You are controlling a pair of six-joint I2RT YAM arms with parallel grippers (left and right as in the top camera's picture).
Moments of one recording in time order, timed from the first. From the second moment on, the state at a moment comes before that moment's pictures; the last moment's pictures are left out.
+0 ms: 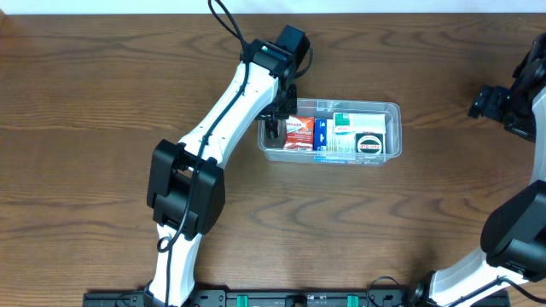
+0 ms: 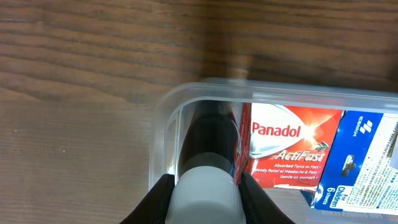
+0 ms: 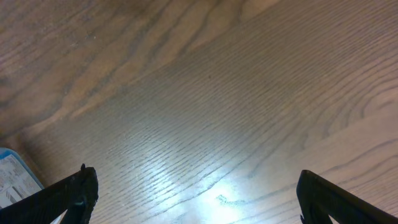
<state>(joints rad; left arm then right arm) -0.51 2.17 1.98 -1.24 -0.08 -0.52 -0.38 1.85 1.66 -1.15 0.13 0.14</state>
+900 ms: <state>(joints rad) -0.52 2.17 1.98 -1.25 -0.08 -0.52 -0.38 1.85 1.66 -1.15 0.13 0.14</state>
